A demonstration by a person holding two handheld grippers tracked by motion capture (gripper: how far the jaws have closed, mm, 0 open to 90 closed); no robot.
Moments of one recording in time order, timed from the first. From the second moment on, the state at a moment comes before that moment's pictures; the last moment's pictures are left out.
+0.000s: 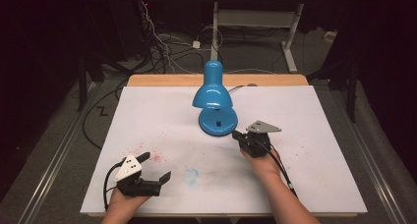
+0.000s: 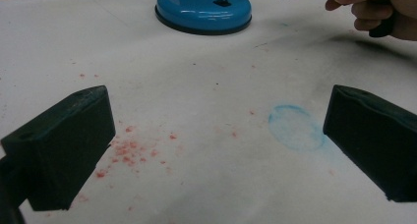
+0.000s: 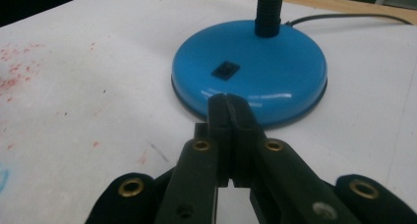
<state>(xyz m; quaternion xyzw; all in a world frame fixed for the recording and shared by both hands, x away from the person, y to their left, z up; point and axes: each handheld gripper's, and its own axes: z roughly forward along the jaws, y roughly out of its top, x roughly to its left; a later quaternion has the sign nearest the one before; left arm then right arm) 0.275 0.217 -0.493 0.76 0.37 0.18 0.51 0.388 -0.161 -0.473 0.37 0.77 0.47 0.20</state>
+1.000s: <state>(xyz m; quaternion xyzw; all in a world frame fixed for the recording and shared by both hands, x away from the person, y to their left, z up) 0.273 0.219 -0.494 0.75 0.37 0.18 0.51 0.294 -0.239 -0.476 0.37 0.77 0.47 0.21</state>
